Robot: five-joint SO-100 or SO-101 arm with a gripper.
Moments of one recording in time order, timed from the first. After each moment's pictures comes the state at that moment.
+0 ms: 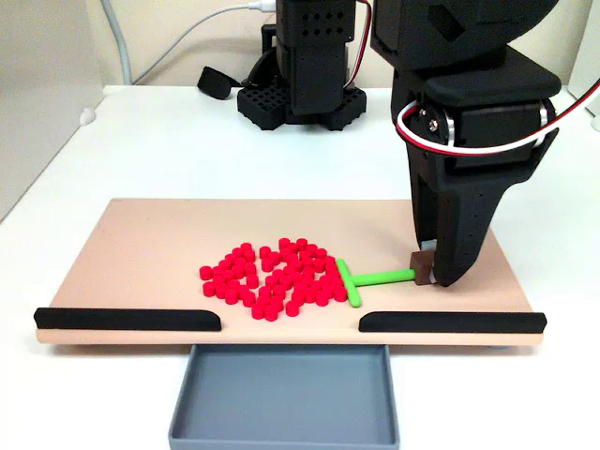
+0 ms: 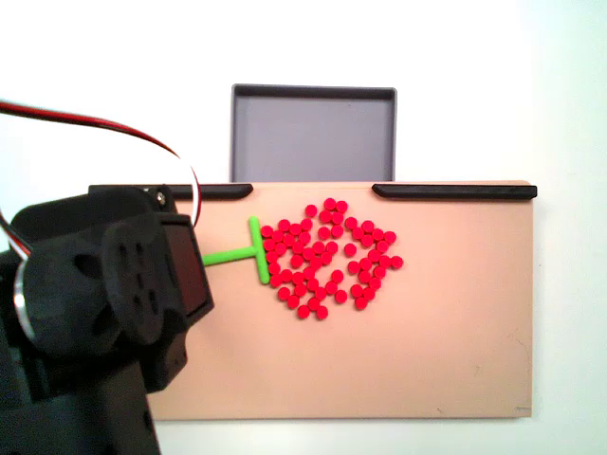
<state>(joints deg) -13.6 54.6 56.6 88.4 5.5</state>
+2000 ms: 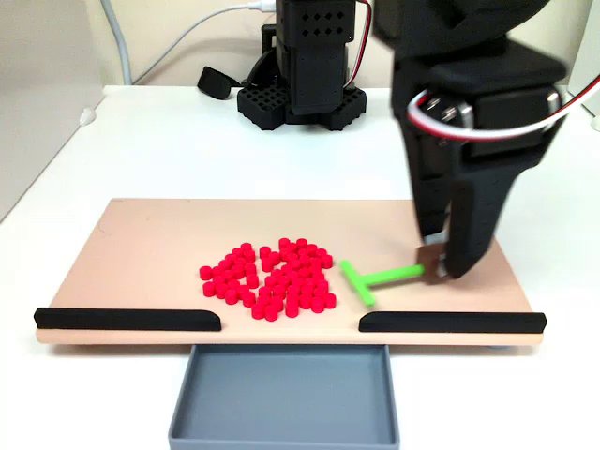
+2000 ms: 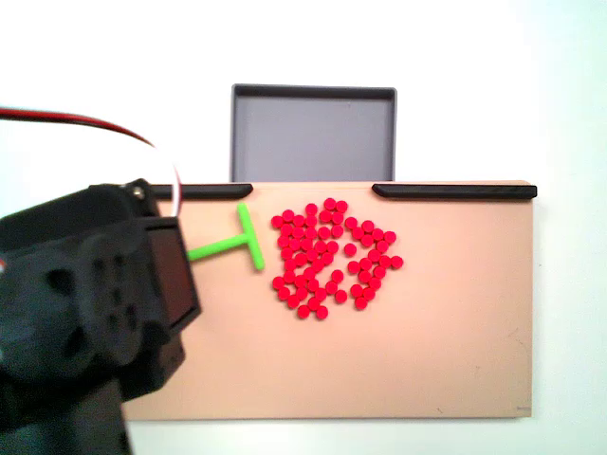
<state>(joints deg) -15.3 56.7 56.6 88.4 -1.1</state>
